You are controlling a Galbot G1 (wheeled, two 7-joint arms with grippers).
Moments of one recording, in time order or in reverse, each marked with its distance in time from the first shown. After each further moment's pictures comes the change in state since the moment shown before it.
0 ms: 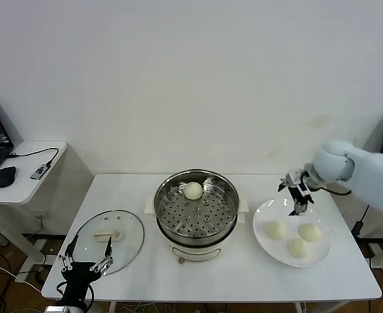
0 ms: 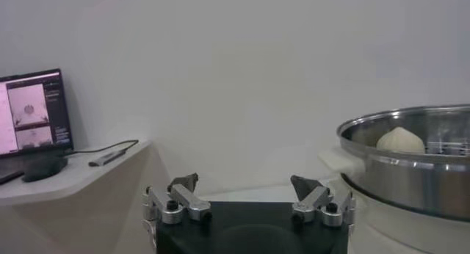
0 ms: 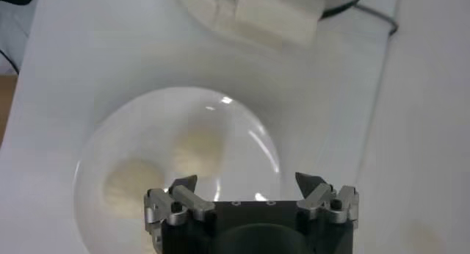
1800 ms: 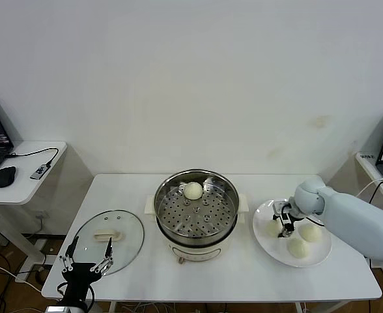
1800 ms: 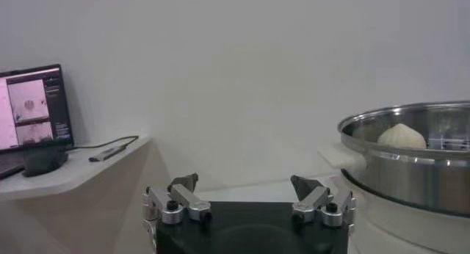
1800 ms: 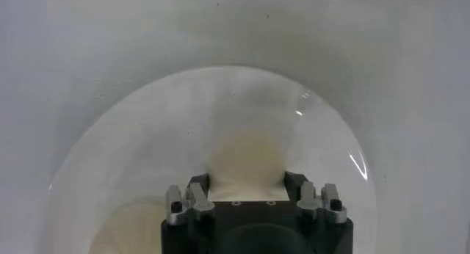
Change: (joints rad) left arm 0.003 -0.006 0.001 0.000 0.000 0.000 0.003; right arm -0.313 0.107 0.263 -0.151 -0.138 -0.017 0.016
